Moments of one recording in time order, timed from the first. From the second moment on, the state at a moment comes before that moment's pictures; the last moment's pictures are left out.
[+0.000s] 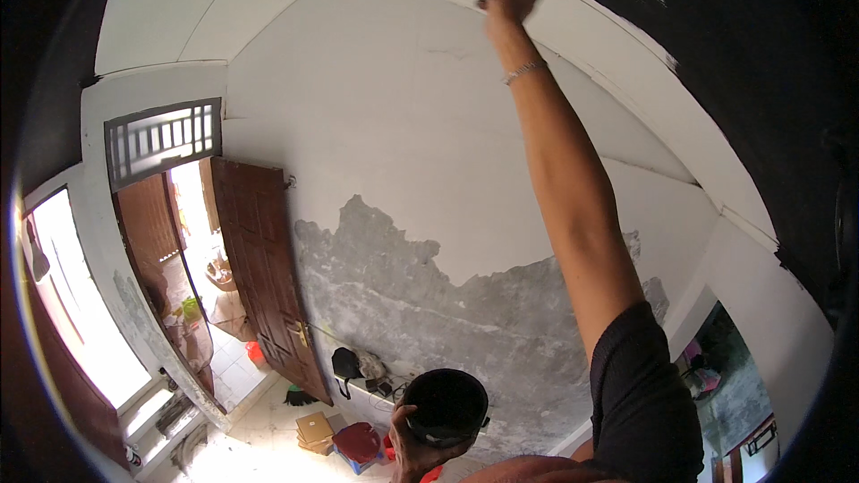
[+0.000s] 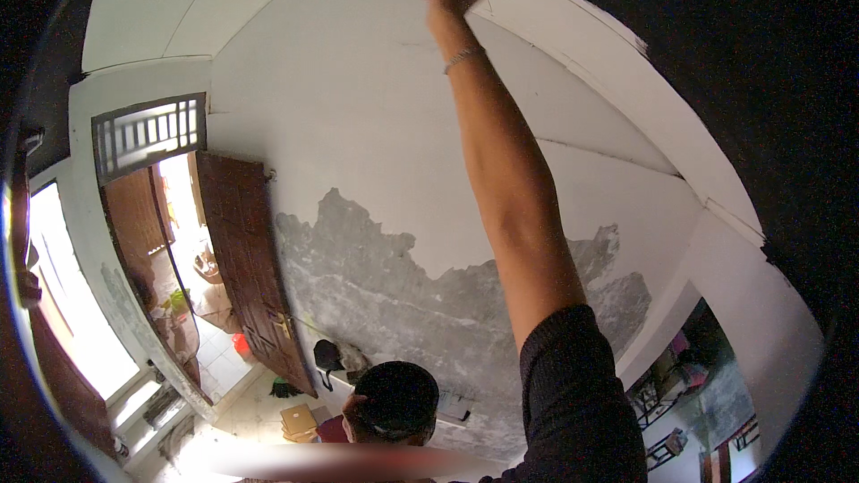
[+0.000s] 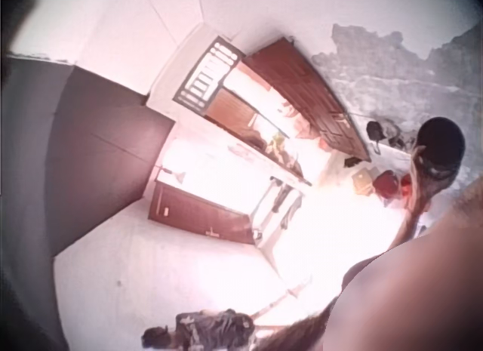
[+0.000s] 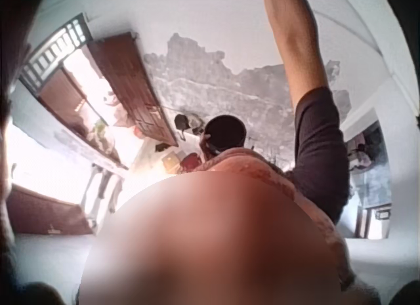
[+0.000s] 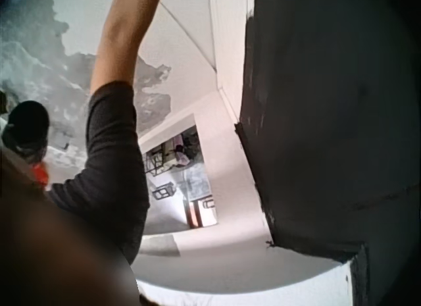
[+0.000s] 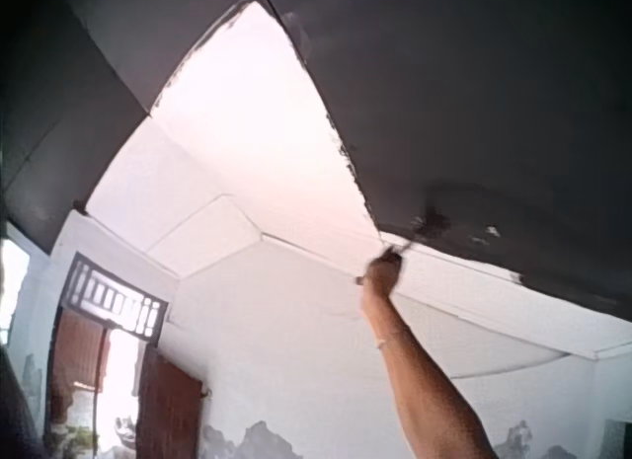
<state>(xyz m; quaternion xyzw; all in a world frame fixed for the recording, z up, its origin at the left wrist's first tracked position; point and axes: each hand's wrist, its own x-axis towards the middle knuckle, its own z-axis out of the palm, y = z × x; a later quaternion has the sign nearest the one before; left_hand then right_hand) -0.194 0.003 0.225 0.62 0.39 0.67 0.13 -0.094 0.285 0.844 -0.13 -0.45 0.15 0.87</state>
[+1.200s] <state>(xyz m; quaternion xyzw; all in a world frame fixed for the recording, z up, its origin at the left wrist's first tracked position) -0.178 0.027 0.203 0.66 0.33 0.65 0.18 0.129 0.178 0.717 -0.38 -0.32 -0.55 0.67</state>
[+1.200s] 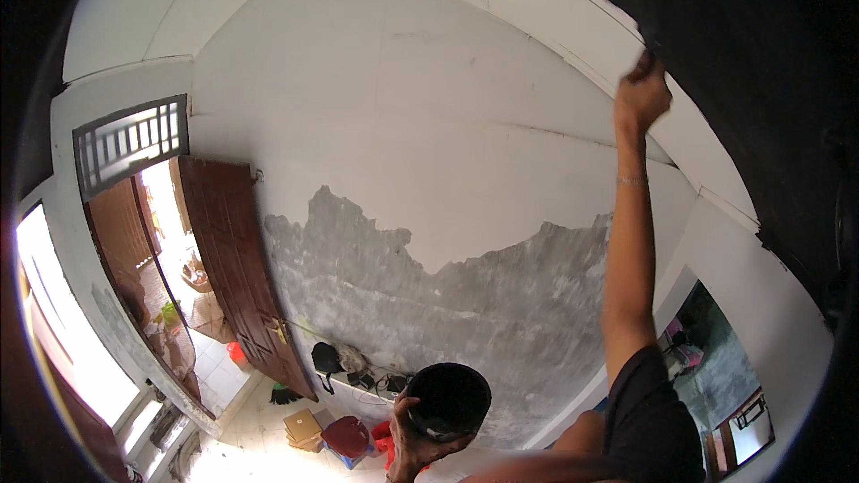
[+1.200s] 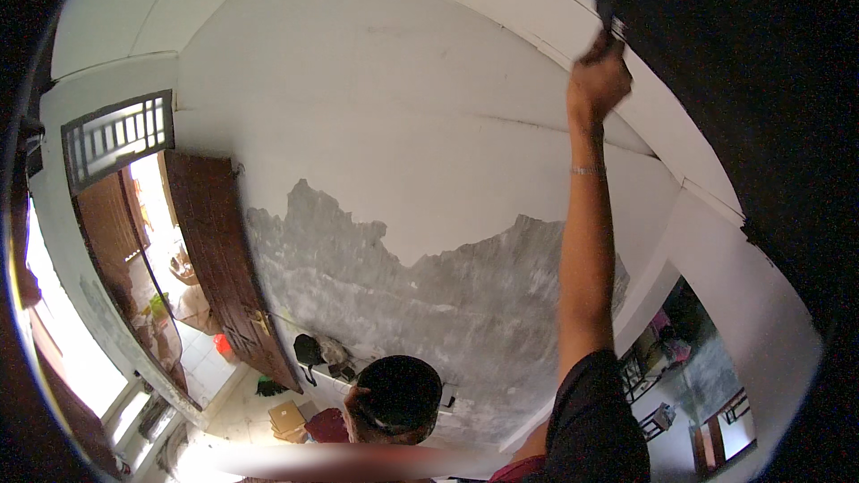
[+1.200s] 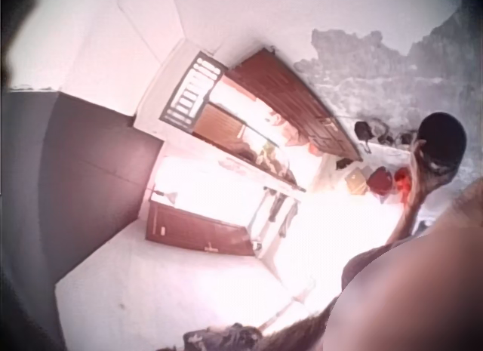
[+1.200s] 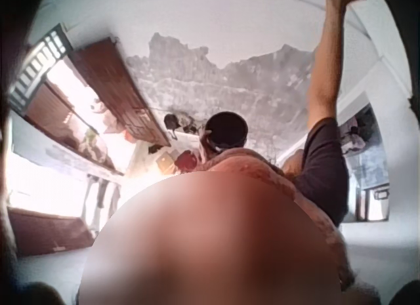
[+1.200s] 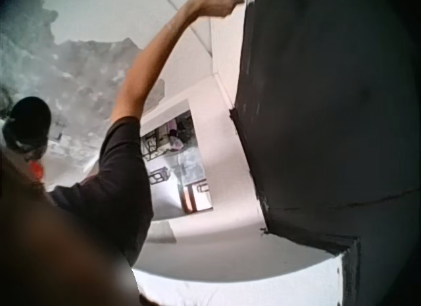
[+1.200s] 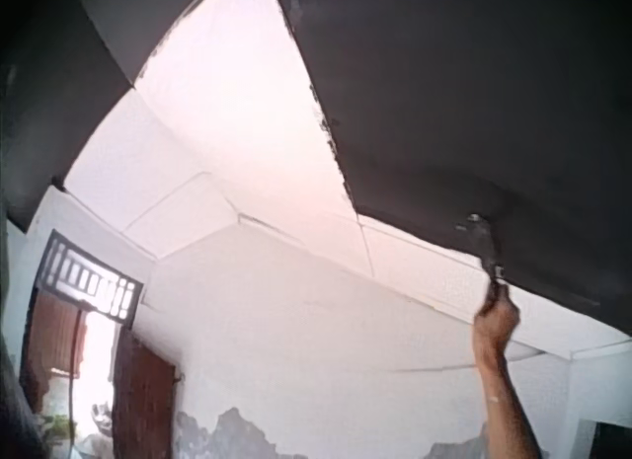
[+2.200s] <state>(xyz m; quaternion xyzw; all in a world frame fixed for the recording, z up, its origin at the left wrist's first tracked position) -0.182 0.032 0.220 0.67 0.34 0.63 0.19 0.148 0.152 0.700 -0.38 -0.33 -0.54 0.67</state>
